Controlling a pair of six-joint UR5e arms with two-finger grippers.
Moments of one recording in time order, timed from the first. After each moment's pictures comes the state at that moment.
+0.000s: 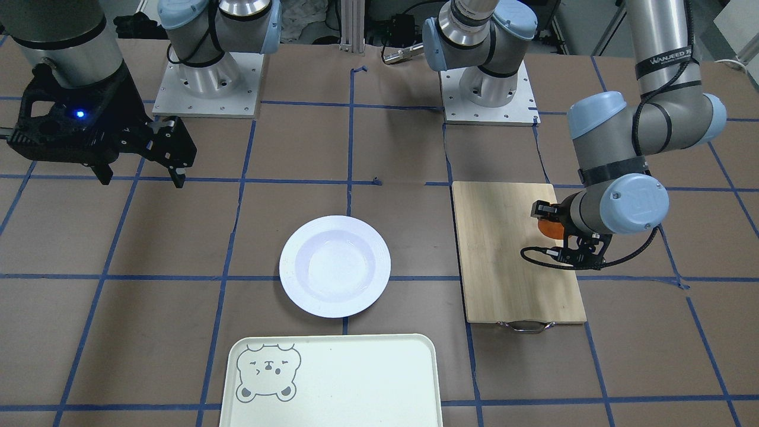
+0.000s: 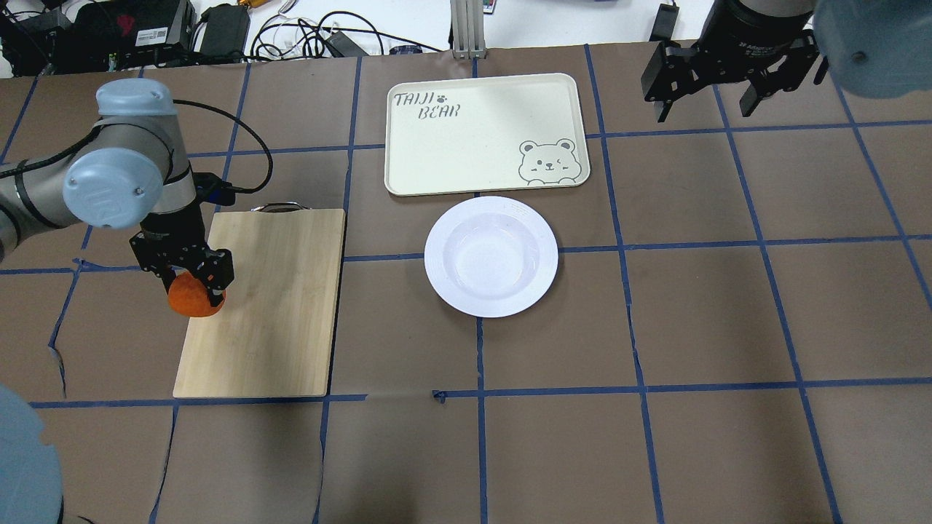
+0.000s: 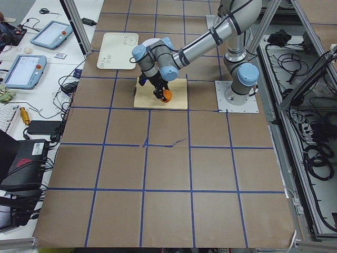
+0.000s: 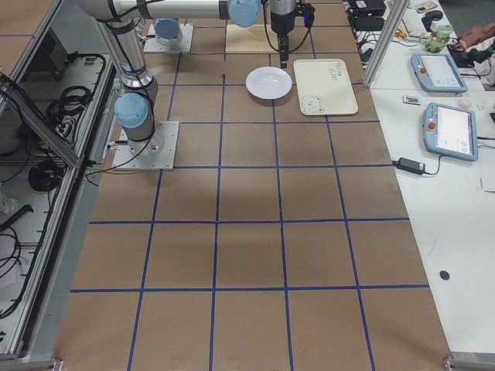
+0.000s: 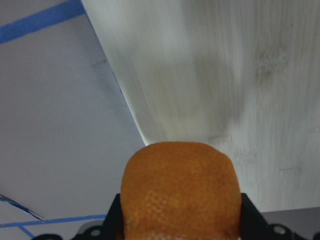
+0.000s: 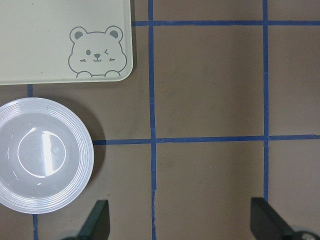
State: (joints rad) left arm -1.35 -1.89 -1.77 -1.44 1.82 0.40; right arm 1.55 -1.51 1.50 -1.68 -1.61 -0.01
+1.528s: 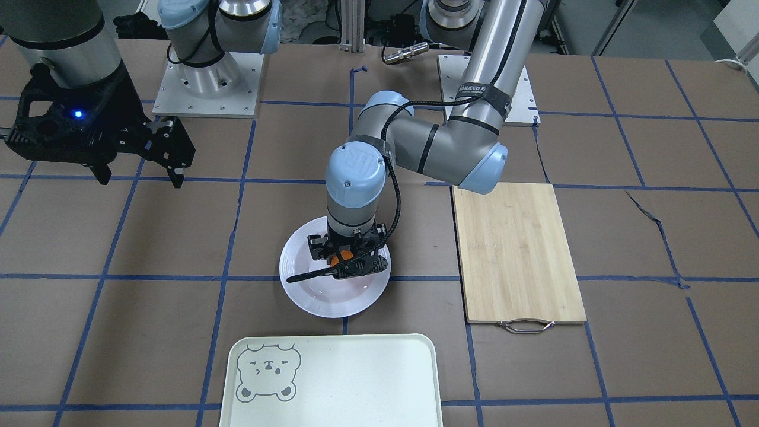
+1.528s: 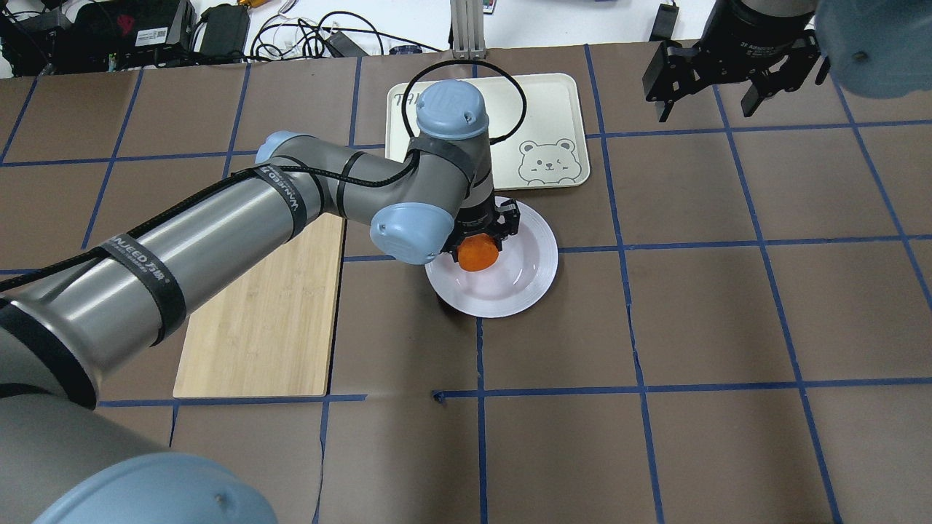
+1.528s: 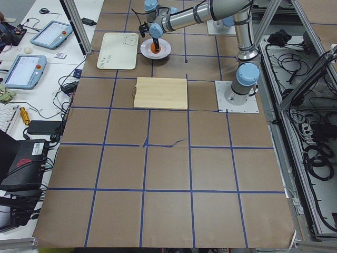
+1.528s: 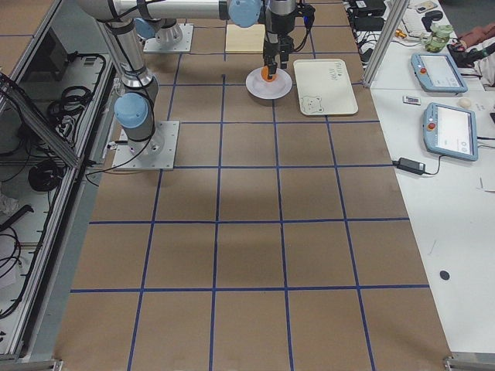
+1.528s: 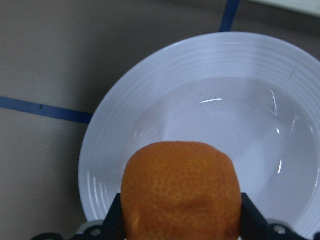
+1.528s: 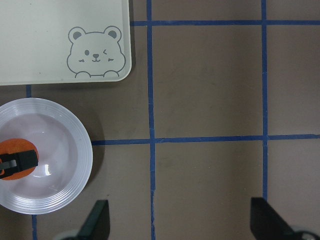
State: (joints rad) left arm -1.96 -2.10 -1.62 -1.02 1.50 -0.61; right arm 1.55 -1.51 1.50 -1.68 -1.61 -0.01
